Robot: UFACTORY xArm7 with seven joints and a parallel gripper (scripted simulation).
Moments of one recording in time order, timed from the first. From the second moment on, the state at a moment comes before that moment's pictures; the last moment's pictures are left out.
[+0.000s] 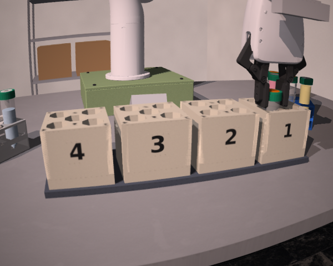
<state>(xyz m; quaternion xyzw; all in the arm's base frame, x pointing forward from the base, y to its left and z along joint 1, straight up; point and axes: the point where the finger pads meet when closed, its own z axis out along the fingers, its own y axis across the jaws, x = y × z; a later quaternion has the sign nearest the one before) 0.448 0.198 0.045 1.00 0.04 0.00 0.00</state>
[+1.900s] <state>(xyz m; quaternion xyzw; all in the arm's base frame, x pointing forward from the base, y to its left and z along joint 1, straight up) 0.448 0.198 0.057 1.00 0.04 0.00 0.00</state>
